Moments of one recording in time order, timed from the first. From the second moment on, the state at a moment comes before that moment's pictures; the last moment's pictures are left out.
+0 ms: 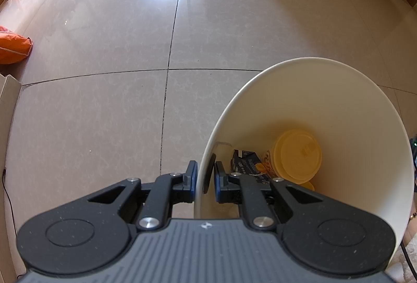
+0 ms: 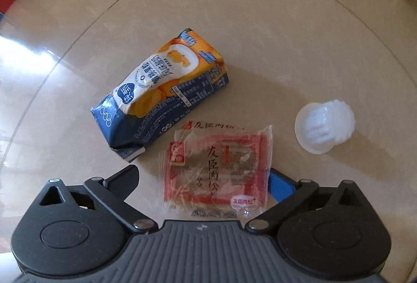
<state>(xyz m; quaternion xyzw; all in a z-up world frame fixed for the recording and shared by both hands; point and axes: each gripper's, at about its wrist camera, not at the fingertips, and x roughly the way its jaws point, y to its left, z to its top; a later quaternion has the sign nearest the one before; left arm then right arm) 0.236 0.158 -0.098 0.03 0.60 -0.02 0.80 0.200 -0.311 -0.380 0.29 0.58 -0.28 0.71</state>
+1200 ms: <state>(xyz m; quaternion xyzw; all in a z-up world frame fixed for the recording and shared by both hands) 0.237 0.163 -0.098 0.02 0.60 -0.02 0.80 0.164 -0.264 -0.184 0.05 0.64 -0.05 0.76</state>
